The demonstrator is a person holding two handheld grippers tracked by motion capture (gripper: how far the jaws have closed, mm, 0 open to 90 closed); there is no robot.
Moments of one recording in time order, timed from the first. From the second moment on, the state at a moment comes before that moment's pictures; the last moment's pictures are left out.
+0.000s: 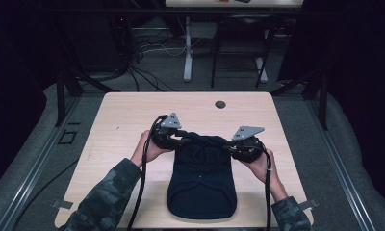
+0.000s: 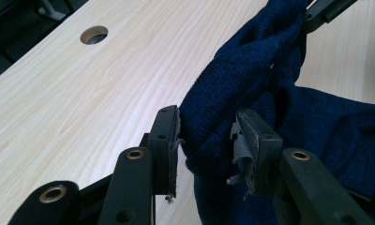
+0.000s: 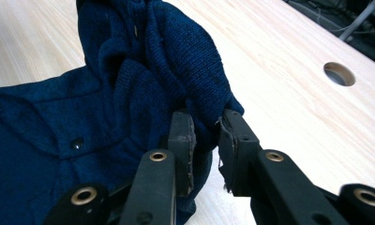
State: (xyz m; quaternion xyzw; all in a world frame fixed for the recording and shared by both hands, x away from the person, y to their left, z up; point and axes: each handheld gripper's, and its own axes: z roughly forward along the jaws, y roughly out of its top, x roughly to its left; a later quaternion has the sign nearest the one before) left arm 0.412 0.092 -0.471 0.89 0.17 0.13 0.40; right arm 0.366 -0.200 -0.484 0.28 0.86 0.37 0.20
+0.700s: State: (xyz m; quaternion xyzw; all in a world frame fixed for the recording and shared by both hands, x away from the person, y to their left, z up) left arm 0.386 0.100 -0.479 0.88 0.17 0.11 0.42; right arm 0.342 -0.201 -0.488 0.27 0.87 0.36 0.19
